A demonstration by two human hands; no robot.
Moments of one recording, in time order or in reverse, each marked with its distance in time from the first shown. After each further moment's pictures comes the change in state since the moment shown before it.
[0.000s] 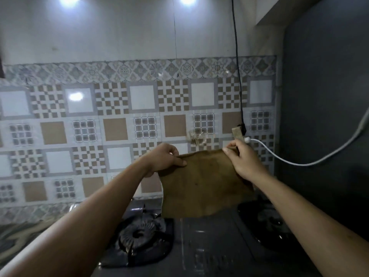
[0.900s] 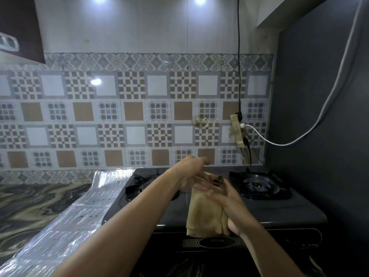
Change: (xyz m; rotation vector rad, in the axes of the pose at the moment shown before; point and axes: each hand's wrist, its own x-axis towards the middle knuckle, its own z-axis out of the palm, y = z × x) left_hand -0.170 0.028 0.083 -0.510 -0.167 -0.313; right_hand -0.235 -0.055 0.018 0.894 -0.238 0.430
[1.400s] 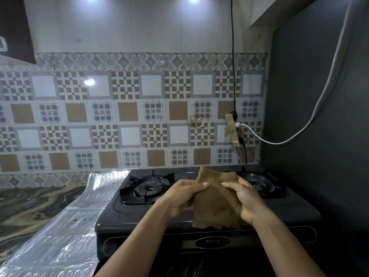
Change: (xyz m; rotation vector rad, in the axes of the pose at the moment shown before) left_hand 0.013 -0.073 0.006 -0.196 -0.163 0.108; right_hand 0.007 -0.028 -0.031 0.080 0.200 0.159
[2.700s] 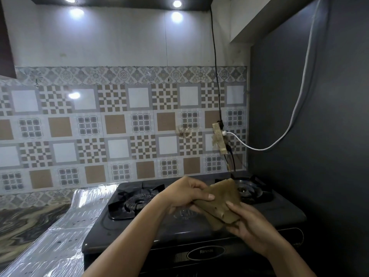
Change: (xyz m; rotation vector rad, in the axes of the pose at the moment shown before) left_hand -0.006 0.046 0.020 0.348 -0.197 0.128; right_hand -0.032 0.019 -0.042 0.140 -0.247 -0.016
